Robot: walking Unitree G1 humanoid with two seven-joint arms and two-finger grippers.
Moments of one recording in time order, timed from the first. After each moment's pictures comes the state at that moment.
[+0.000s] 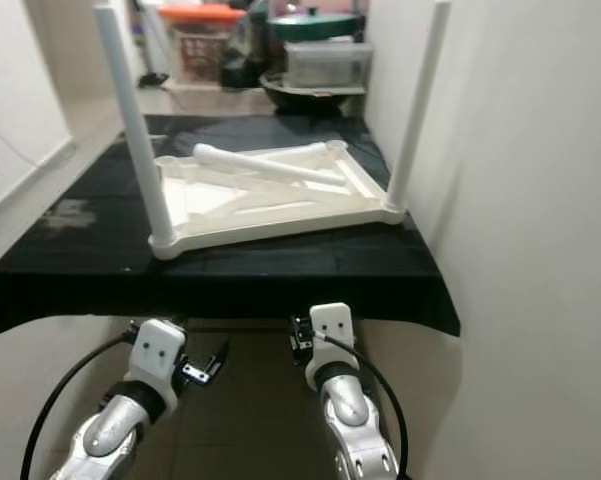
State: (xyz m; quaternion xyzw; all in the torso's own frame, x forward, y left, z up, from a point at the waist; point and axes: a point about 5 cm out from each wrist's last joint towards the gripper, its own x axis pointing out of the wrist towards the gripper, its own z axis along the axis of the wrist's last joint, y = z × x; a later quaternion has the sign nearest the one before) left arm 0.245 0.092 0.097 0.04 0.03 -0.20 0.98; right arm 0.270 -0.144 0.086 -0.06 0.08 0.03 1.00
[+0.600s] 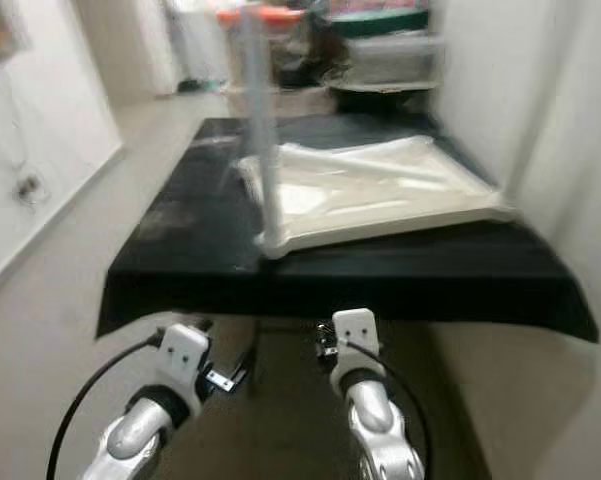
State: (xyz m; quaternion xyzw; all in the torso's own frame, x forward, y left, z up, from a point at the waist) left arm 0.241 0.089 0.094 0.04 0.03 -0.21 0.98; right arm 0.268 -0.143 0.084 -0.06 0.08 0.03 0.99
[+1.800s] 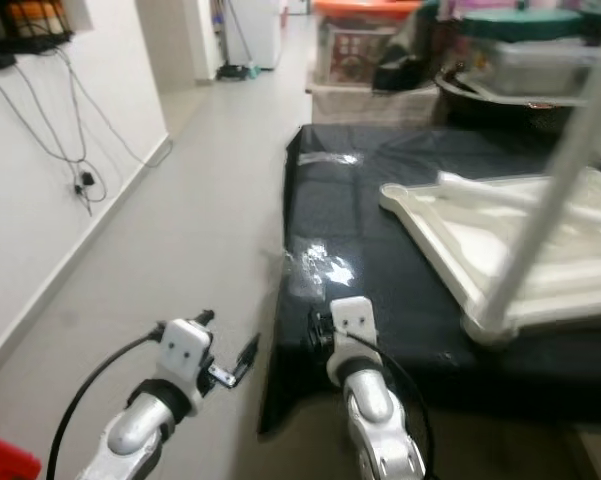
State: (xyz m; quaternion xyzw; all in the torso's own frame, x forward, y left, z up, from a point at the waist) left arm 0.239 0.099 0.095 0.06 0.03 -0.20 0.98; right arm 0.272 -0.125 0.096 -0.02 0.05 0.07 1.00
